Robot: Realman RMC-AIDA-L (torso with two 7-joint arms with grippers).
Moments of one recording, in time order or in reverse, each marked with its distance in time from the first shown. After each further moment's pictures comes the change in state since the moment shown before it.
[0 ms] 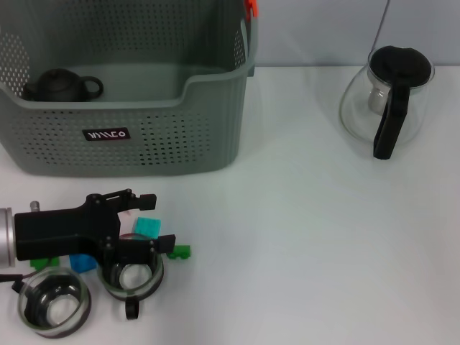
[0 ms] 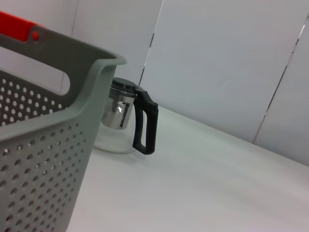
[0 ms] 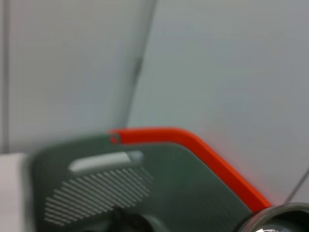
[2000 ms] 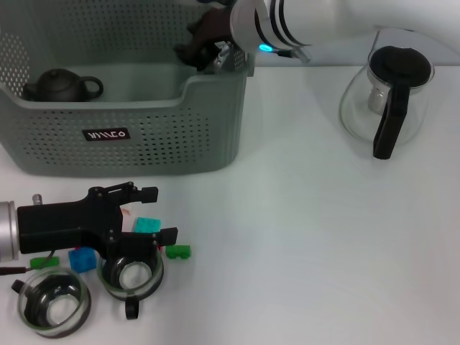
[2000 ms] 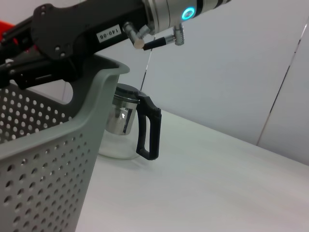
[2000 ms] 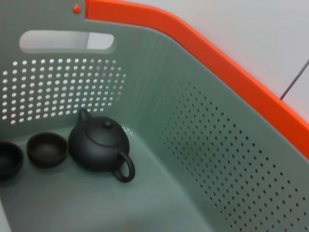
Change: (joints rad) left arm -0.015 0.000 -0.009 -0.006 -0.002 -0.012 0.014; right arm 0.018 0.011 -0.357 0.382 0.160 0.417 -0.037
